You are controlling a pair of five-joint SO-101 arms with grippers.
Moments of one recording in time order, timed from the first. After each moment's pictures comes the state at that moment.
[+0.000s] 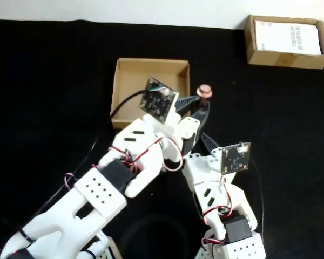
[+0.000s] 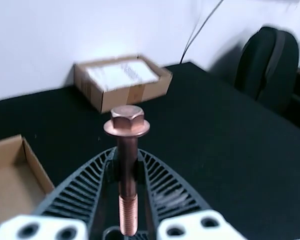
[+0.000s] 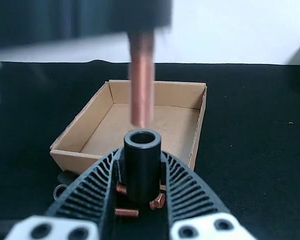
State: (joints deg) left arm 37.3 -40.5 48.9 7.0 12.7; right arm -23.4 -104.4 95.7 28.3 -6.8
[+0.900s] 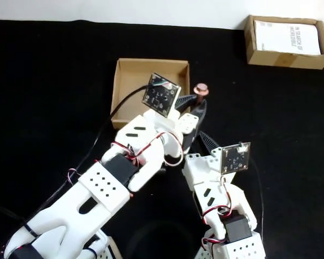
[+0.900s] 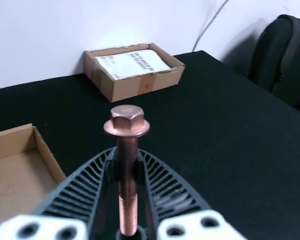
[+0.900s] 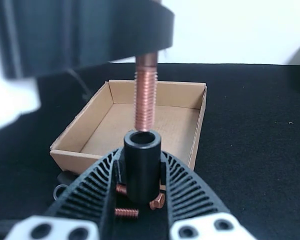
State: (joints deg) left arm 36.3 -37.8 47.9 6.8 12.4; right arm -23.4 -104.4 95.7 28.3 -6.8
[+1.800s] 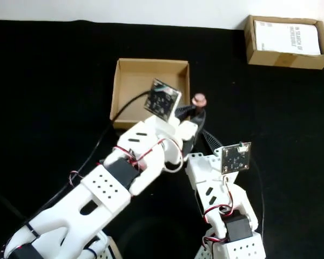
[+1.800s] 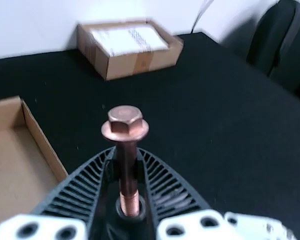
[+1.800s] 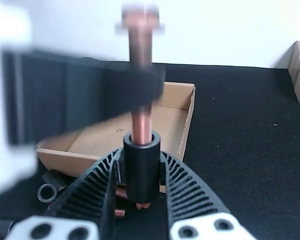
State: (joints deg) left arm 36.9 -37.5 53.4 6.5 12.5; right arm -21.0 -104.4 95.8 28.3 -4.2
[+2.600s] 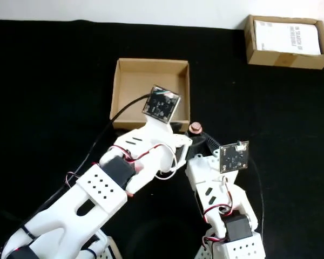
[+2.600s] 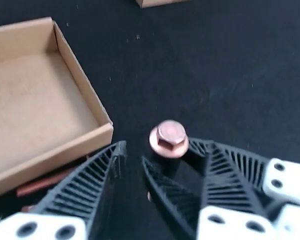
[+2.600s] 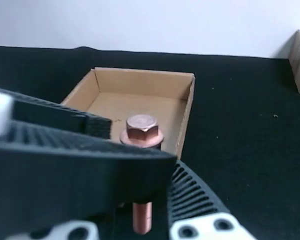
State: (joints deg) left arm 37.9 -38.5 50.4 33.7 12.5; right arm -20.8 -104.3 95.8 30.4 -3.9
